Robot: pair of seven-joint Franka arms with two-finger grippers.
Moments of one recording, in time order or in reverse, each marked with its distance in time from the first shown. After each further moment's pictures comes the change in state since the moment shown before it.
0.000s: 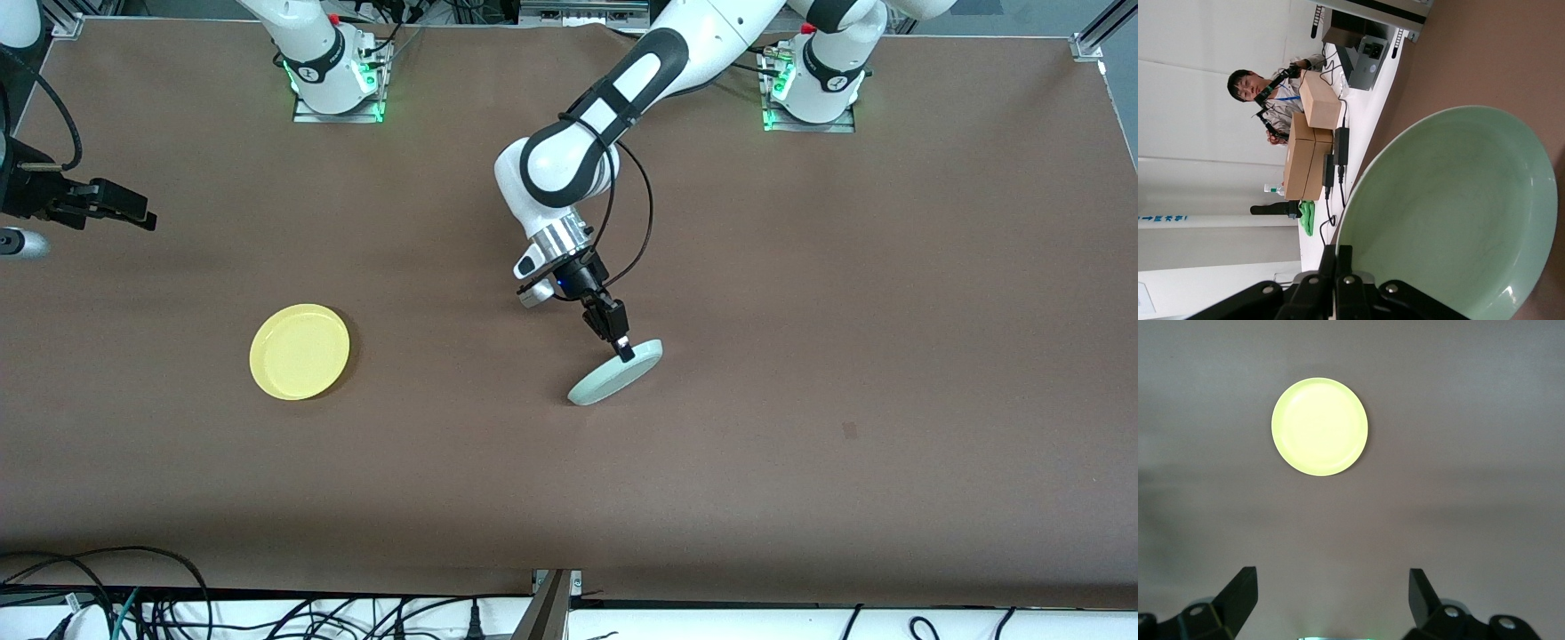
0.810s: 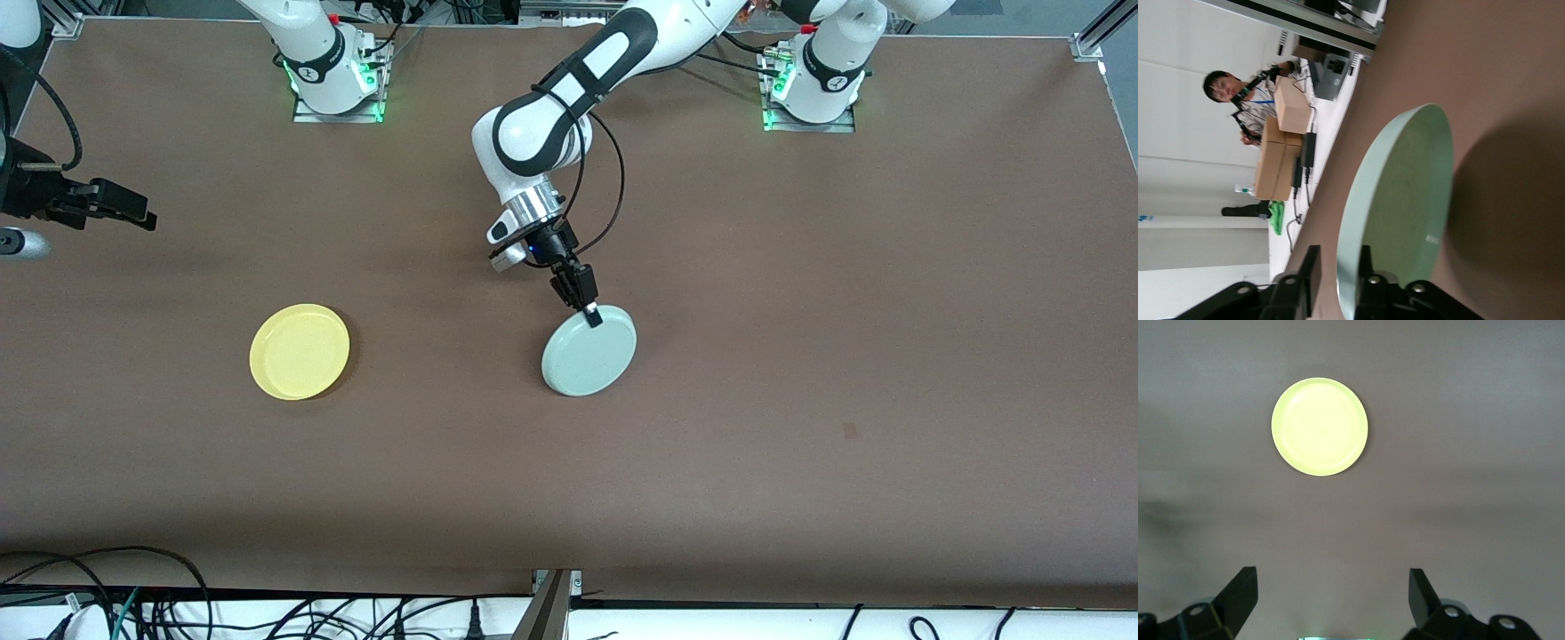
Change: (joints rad) left arm -0.107 0.017 -0.008 0.004 -0.120 0.002 -0.069; right arm 0.000 0.000 0.000 0.000 0.000 0.000 0.000
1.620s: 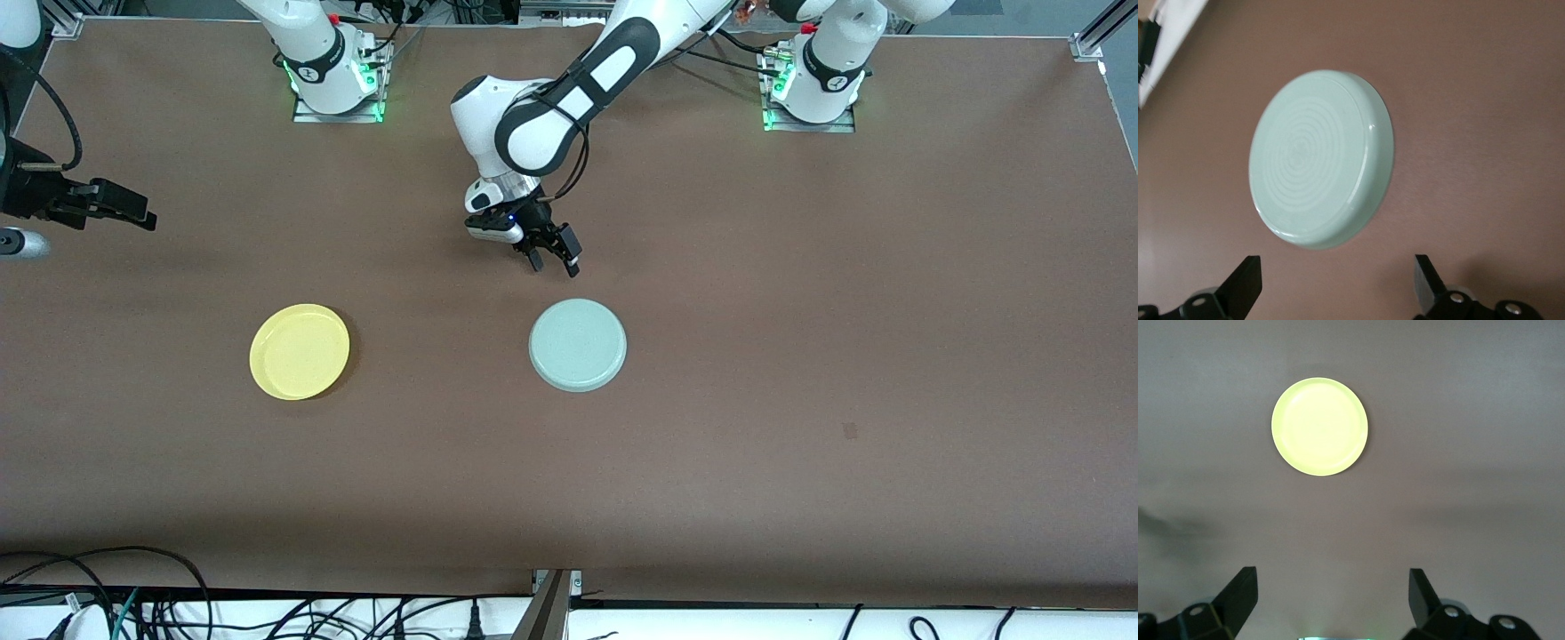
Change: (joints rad) left arm -0.011 0.004 -0.060 0.020 -0.469 0.165 -0.168; right arm 0.000 0.000 0.000 0.000 0.000 0.000 0.000
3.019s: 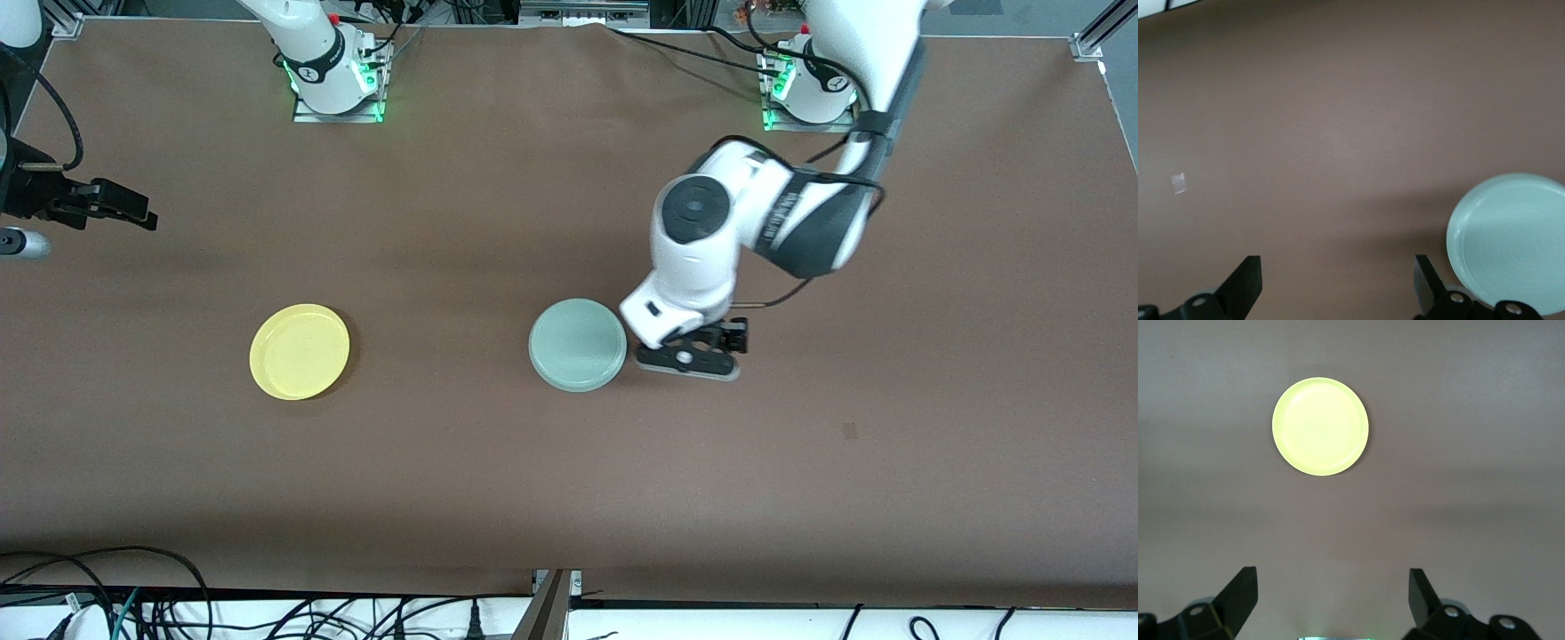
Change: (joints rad) left arm 0.525 -0.278 0.076 0.029 -0.574 -0.003 0.525; right arm 0.000 0.000 0.002 0.000 0.000 0.000 0.000
